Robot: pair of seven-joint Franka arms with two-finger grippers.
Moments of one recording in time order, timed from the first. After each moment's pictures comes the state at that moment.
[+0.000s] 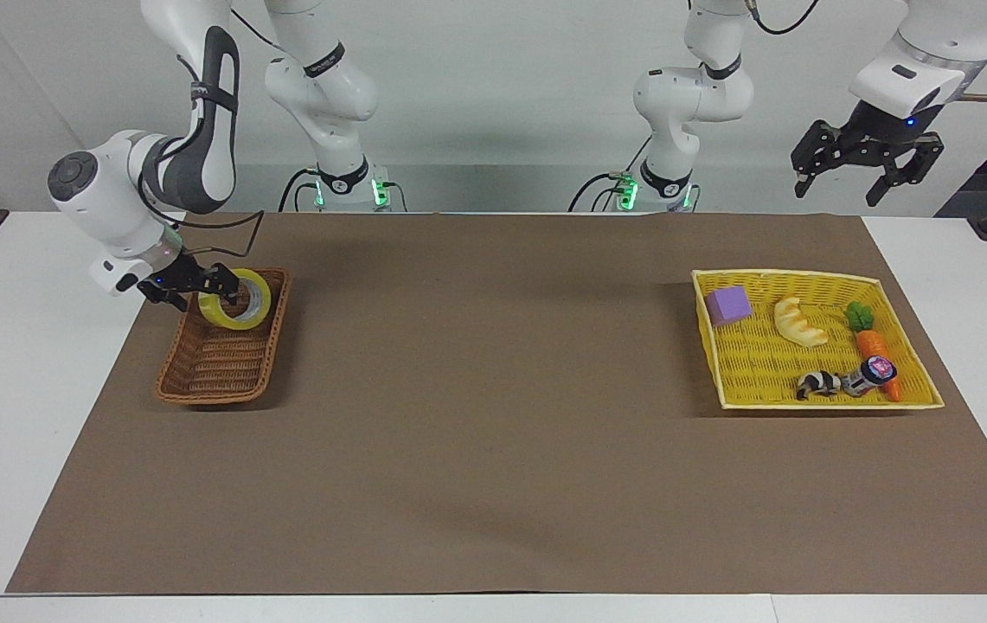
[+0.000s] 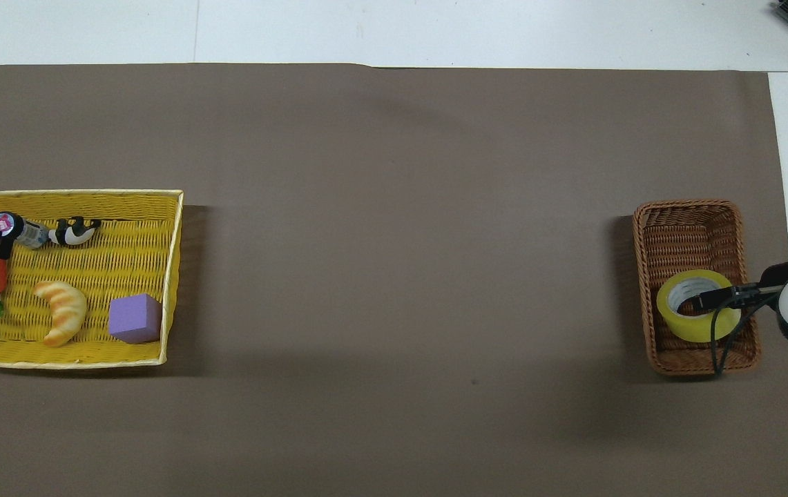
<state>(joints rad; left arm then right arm) -0.12 -0.04 0.07 -1.45 0.01 1.42 0.19 -0.36 0.05 0.01 -2.17 0.12 2.08 -0.52</state>
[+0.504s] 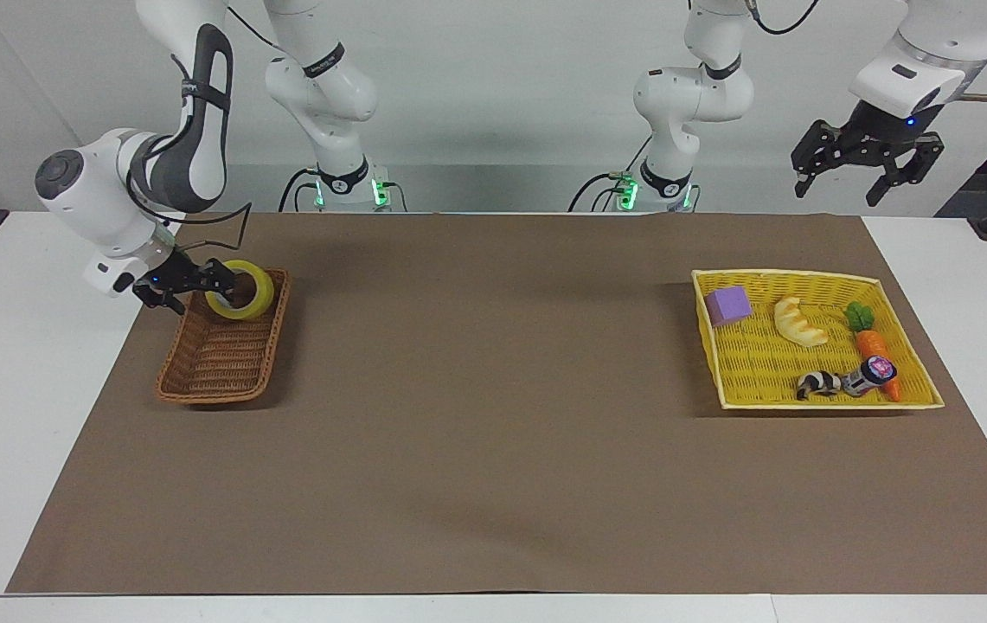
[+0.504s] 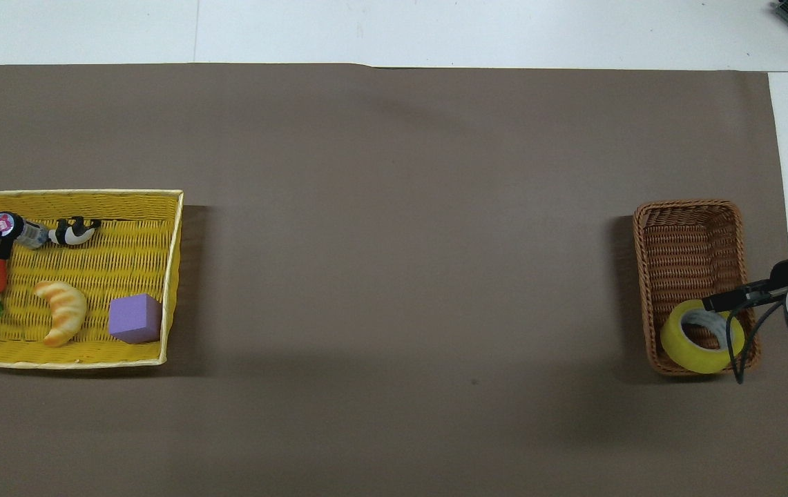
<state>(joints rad) -0.12 -0.04 0.07 -1.45 0.01 1.42 0.19 -0.35 0.04 0.02 -2.12 0.05 2.04 -0.58</state>
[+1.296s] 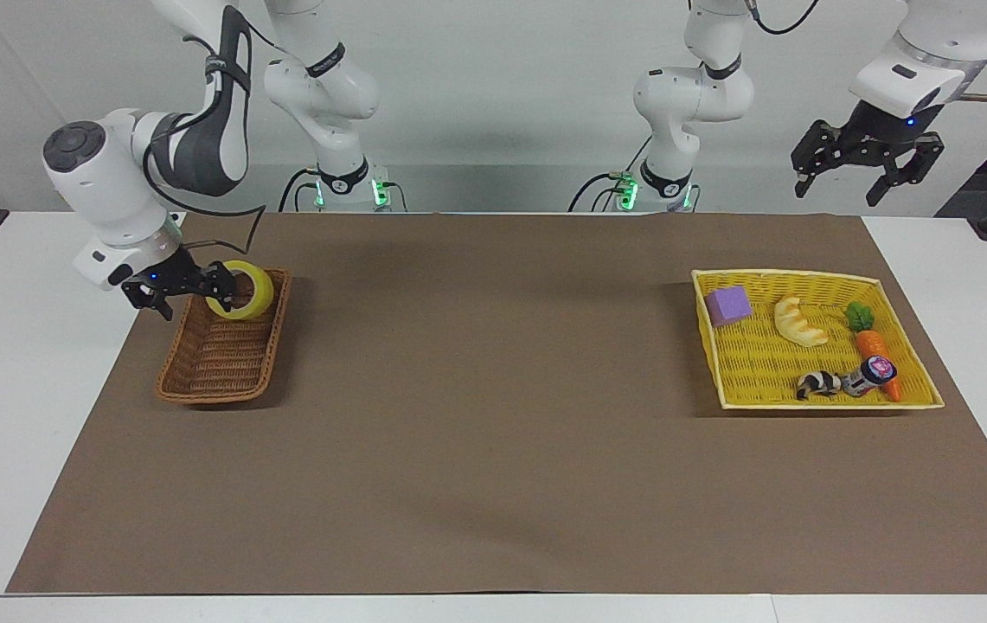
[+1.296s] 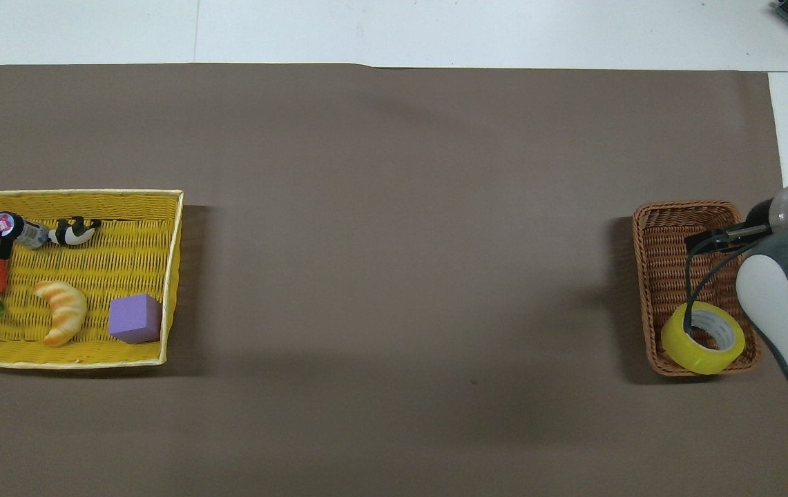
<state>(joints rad) -0.12 -0.04 0.07 -1.45 0.01 1.42 0.19 -0.14 0.04 0.04 -1.92 -0.12 1.97 -0.18</state>
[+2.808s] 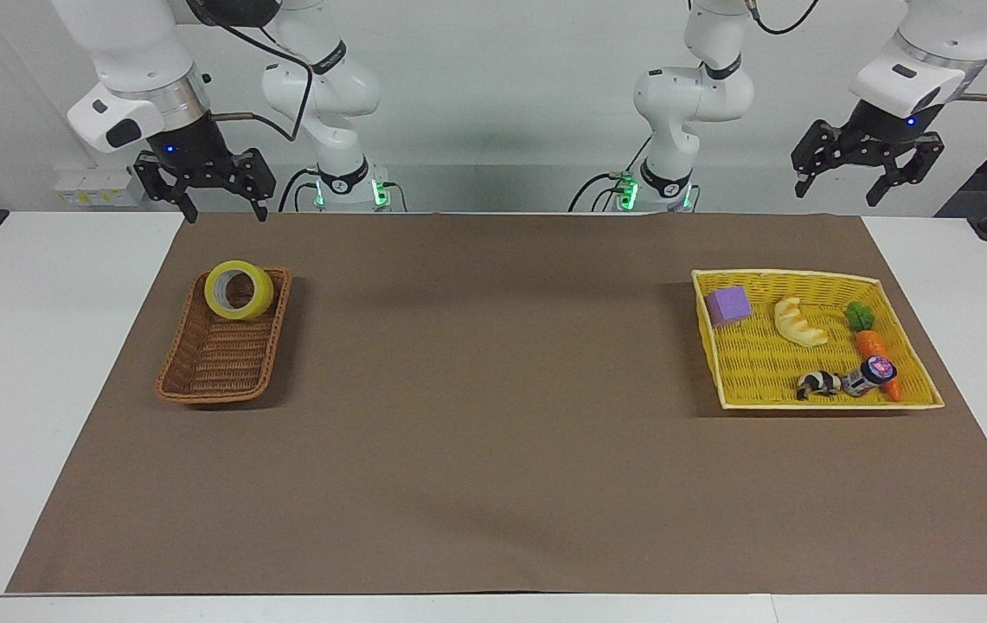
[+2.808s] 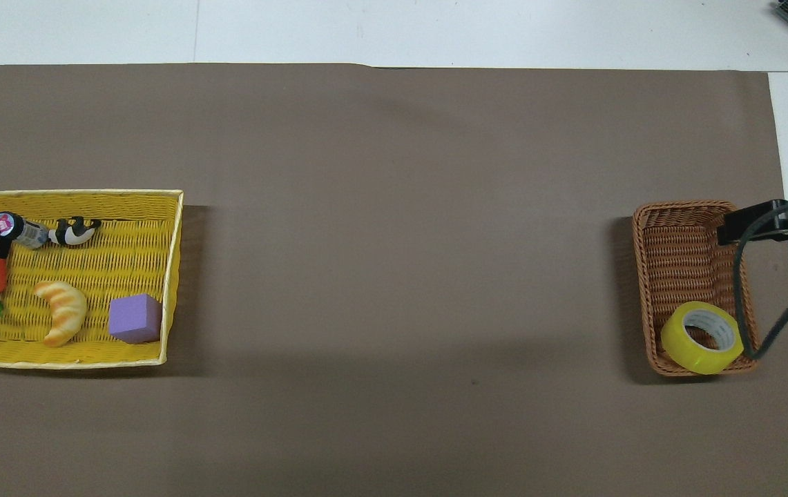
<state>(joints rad) -0.12 -0.04 0.07 -1.45 0.01 1.42 0.19 -0.07 -0.01 0.07 -1.52 0.00 1.49 -0.01</state>
